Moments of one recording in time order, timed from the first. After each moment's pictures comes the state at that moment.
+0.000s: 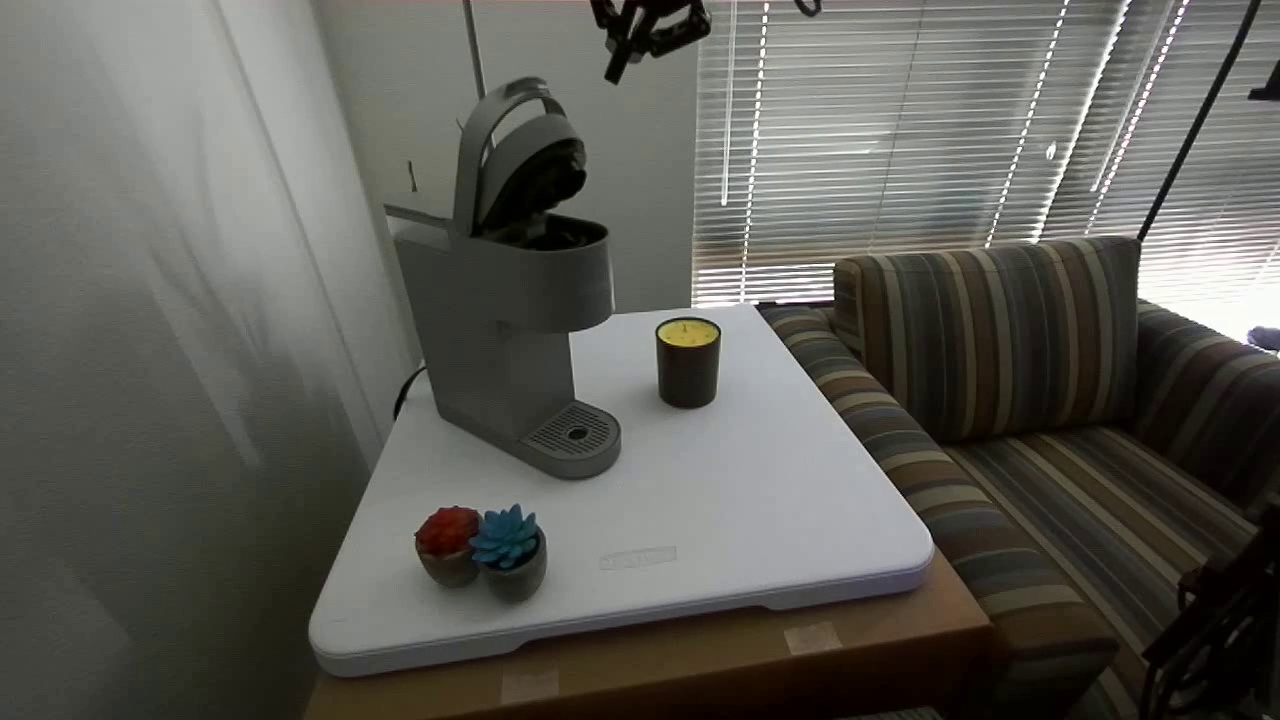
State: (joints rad) arm 0.24 0.34 -0.12 -1.79 0.00 2.80 0.85
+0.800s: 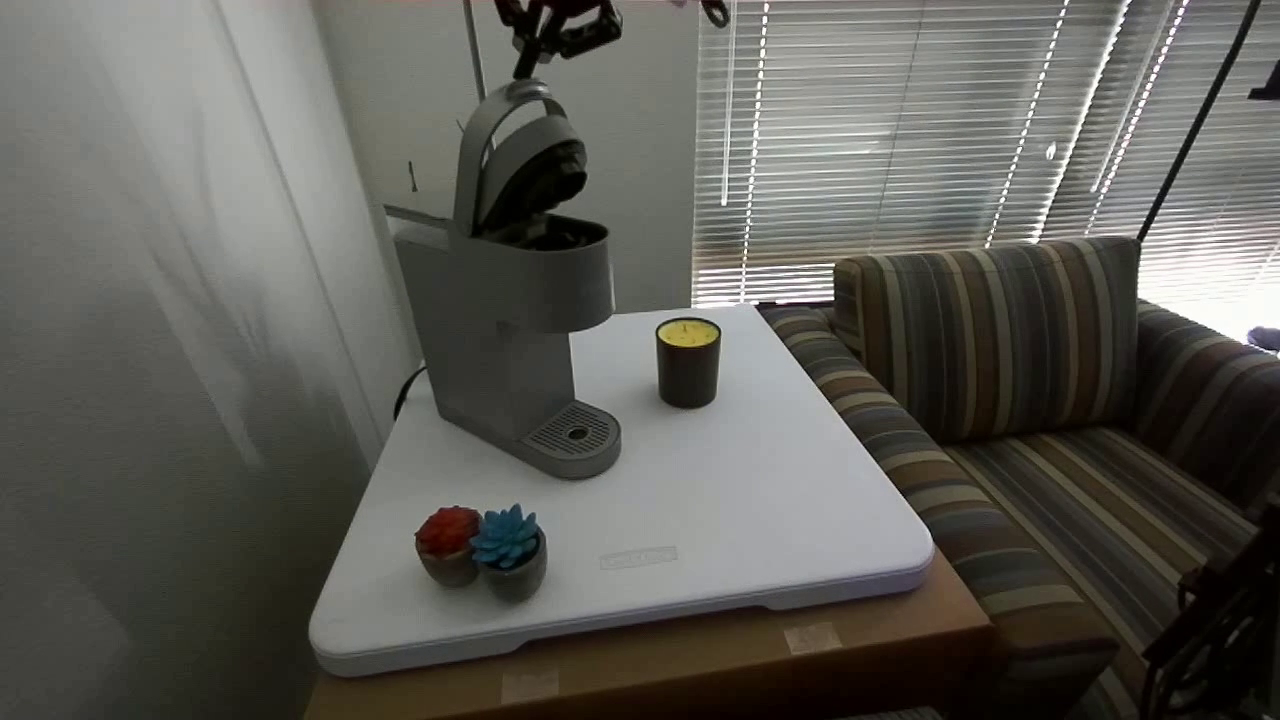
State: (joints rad) arm 0.25 0.47 -0.04 -1.61 0.01 2.80 0.81
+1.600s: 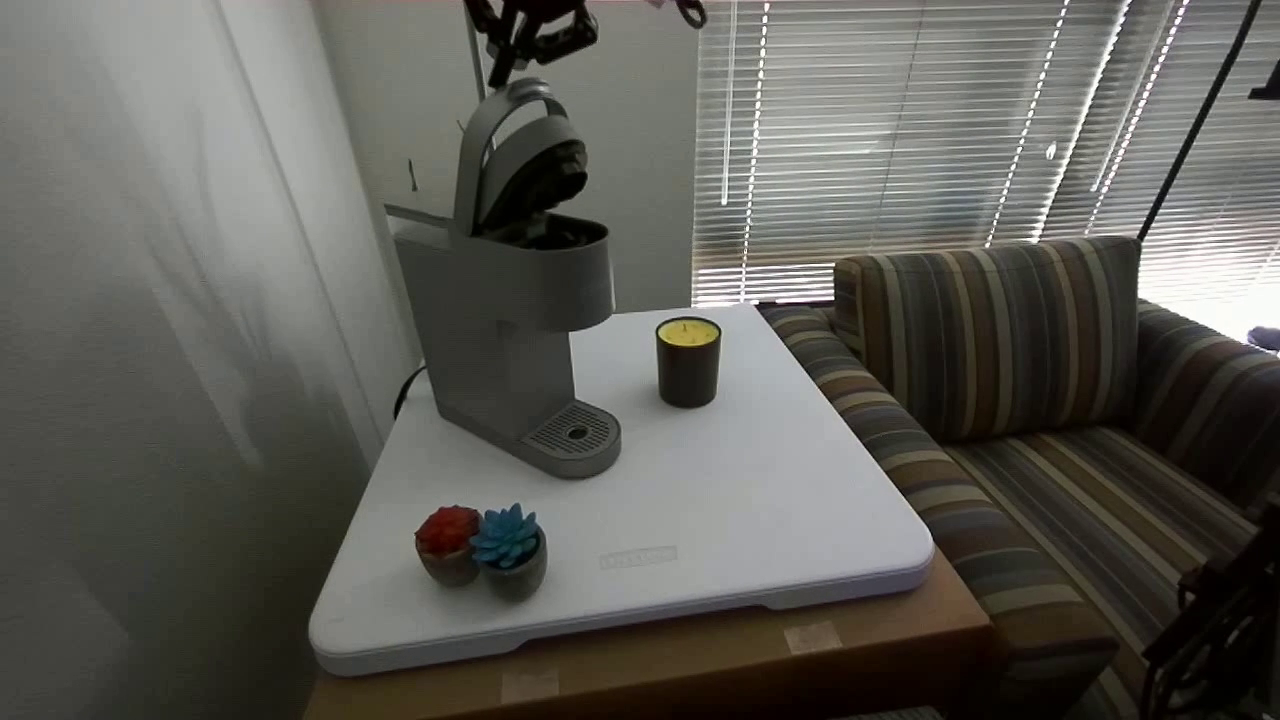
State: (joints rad) arm 0.25 0.52 -0.01 -1.52 0.06 2.73 0.73
